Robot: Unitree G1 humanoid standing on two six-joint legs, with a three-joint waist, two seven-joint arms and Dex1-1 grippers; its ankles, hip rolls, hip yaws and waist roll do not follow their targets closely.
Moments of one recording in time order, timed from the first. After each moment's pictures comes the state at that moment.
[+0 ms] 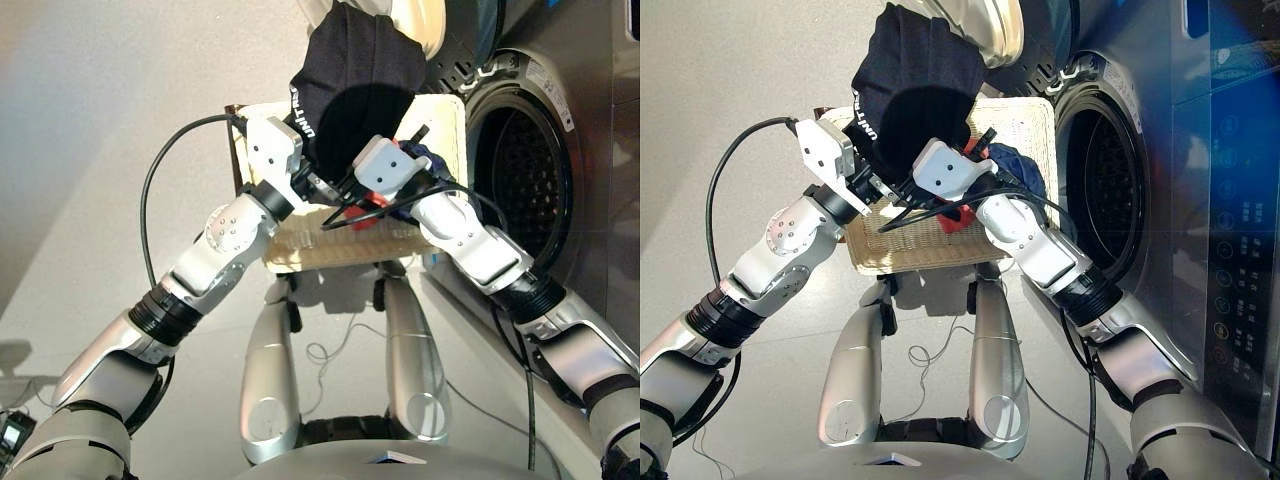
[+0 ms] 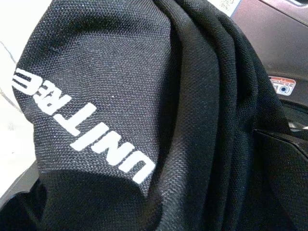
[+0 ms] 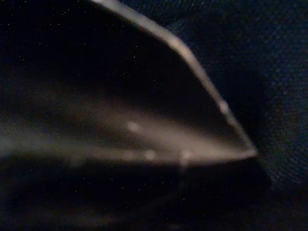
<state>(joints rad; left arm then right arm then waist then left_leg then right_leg) -0.64 0.64 -0.60 -0.05 -0.71 -0.20 -0.11 -0.73 -0.51 0.59 0.09 -0.03 -0.10 -0.10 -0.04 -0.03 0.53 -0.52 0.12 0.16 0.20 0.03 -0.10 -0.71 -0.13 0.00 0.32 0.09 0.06</state>
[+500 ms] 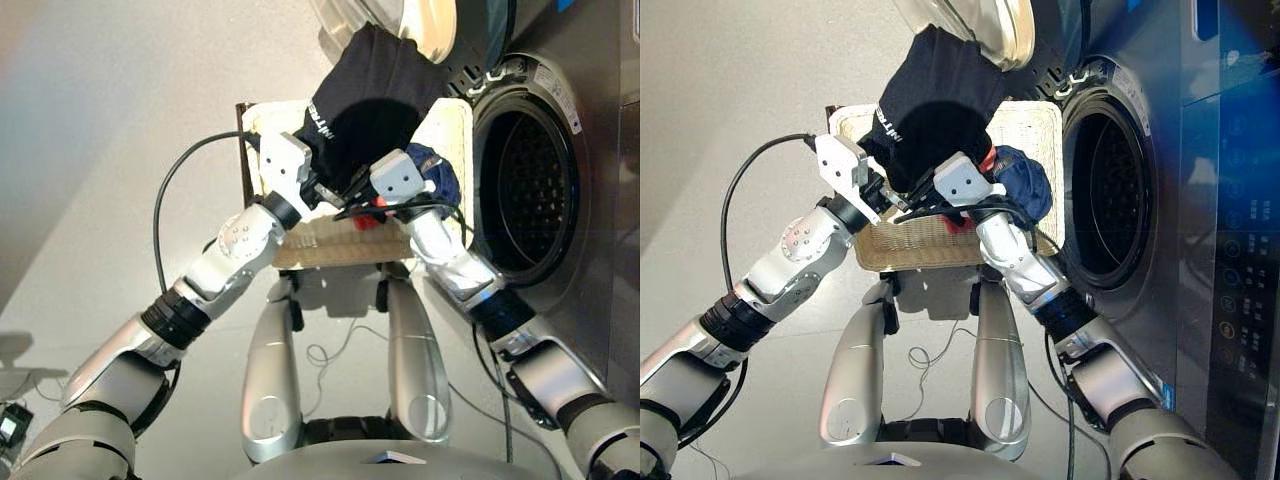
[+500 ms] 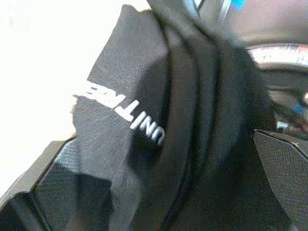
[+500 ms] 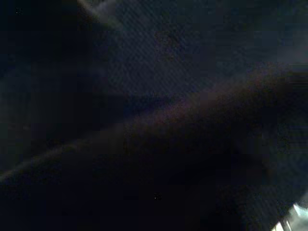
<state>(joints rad) -0.58 0.59 -0.63 0.00 -0.70 -0.20 -0.04 -0.62 -0.35 0.48 0.38 -0.07 -0.21 -0.32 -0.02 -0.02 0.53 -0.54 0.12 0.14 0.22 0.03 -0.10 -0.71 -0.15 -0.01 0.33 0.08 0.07</state>
